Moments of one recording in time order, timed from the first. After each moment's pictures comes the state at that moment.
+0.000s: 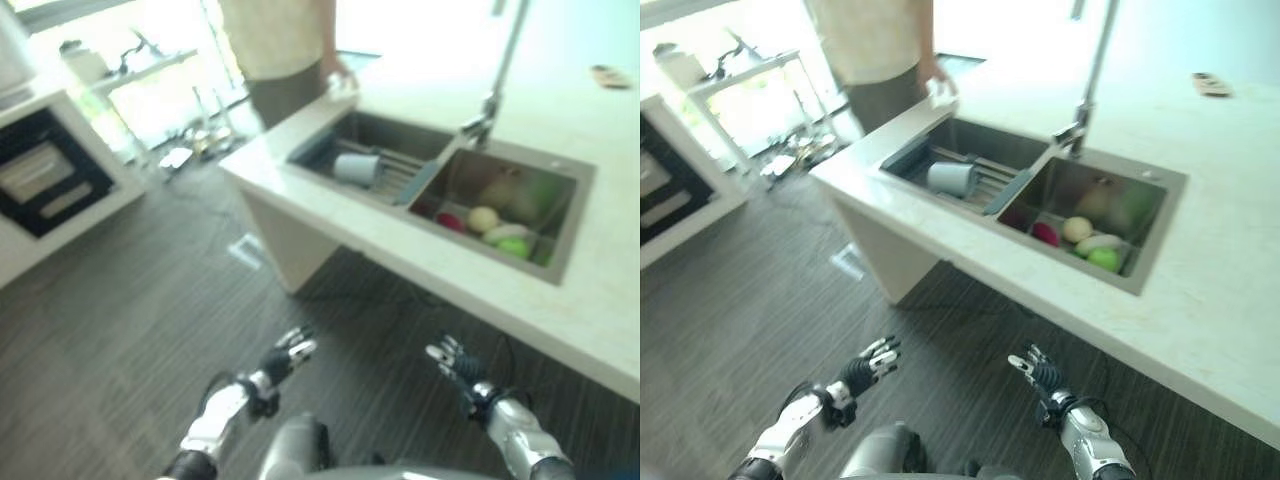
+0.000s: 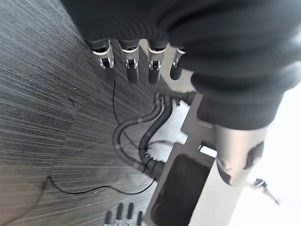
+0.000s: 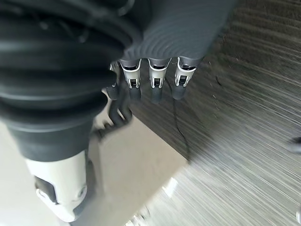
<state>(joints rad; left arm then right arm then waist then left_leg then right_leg) 0.04 0.37 -0.31 0.52 -0.57 -0.01 -0.33 -0.01 -0.36 0.32 0.71 0.65 -0.12 0.20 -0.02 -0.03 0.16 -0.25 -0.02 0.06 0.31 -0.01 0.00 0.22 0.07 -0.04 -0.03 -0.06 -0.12</state>
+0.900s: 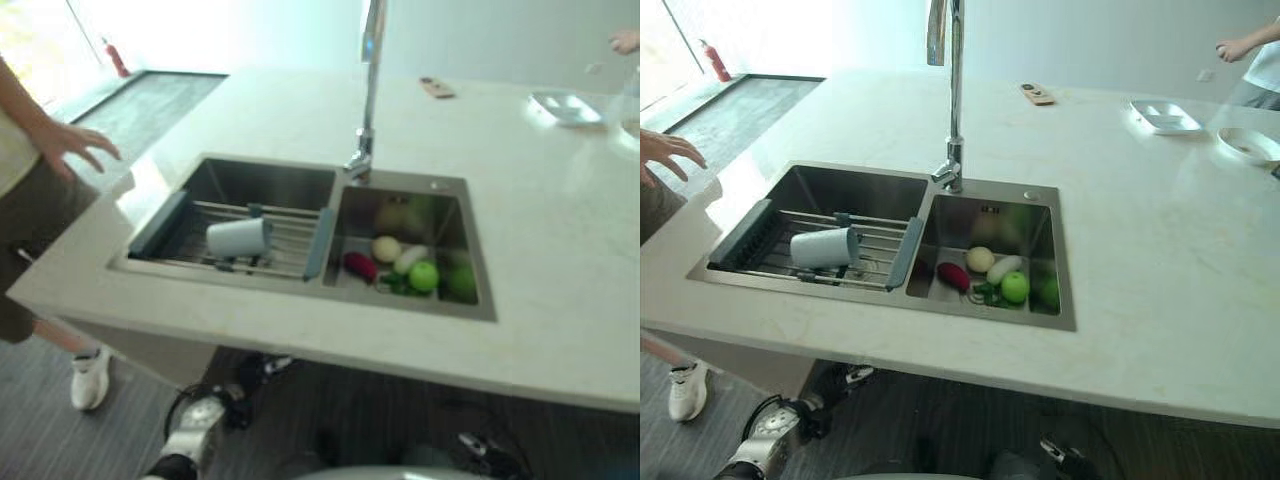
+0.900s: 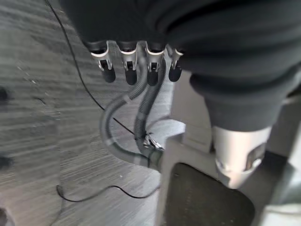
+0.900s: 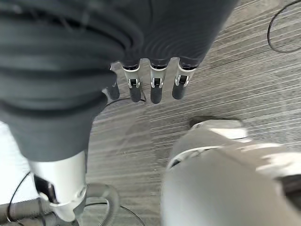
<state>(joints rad) 0.02 0.43 -0.31 0.78 -0.52 -0.13 -0.32 0.05 -0.29 0.15 1.24 0.60 -0.12 0.24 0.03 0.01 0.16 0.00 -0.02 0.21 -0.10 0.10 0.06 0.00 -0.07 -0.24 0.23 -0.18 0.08</state>
